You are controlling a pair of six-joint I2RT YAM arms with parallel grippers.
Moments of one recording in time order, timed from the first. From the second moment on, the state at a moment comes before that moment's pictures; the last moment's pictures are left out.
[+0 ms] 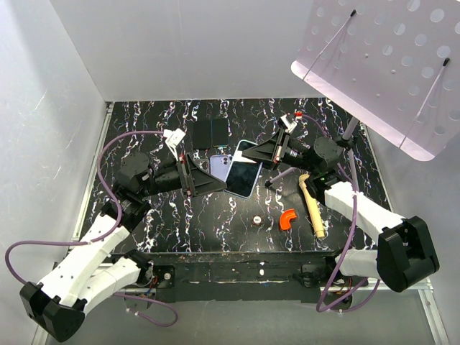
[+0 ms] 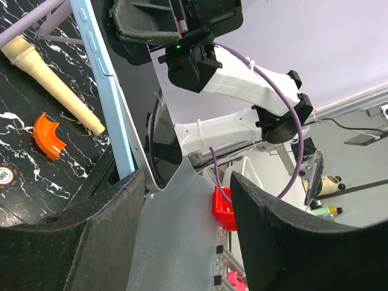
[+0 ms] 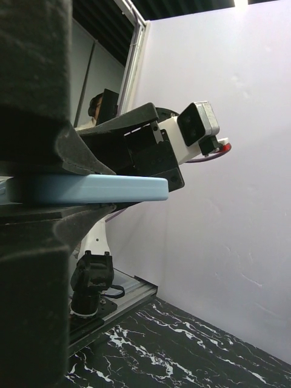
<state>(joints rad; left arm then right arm) -0.55 0.84 0.84 0.03 0.77 -0.97 0.49 1.25 0.76 0.75 -0.80 1.56</state>
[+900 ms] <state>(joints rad) -0.61 0.99 0.81 0.09 0.80 -1.06 0.48 1.20 0.76 0.60 -0.78 1.38</state>
